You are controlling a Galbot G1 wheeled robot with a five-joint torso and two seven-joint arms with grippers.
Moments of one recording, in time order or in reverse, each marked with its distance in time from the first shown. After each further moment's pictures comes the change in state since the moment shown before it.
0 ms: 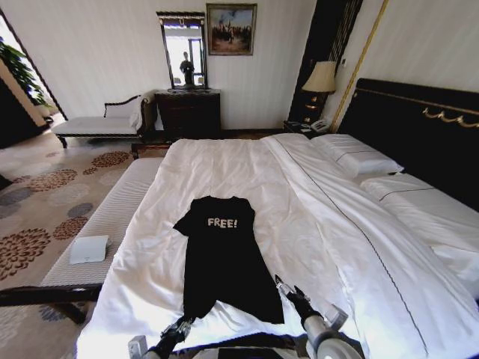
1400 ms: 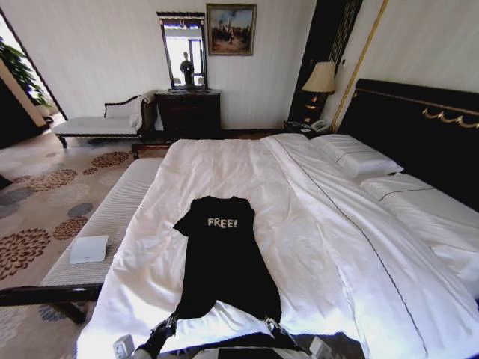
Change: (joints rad) left arm 0.042 -0.023 -0.083 -0.042 -0.090 -0.032 -0.007; right arm -0.097 0.104 -0.054 -0.125 0.023 -0.029 -0.050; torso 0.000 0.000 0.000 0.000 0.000
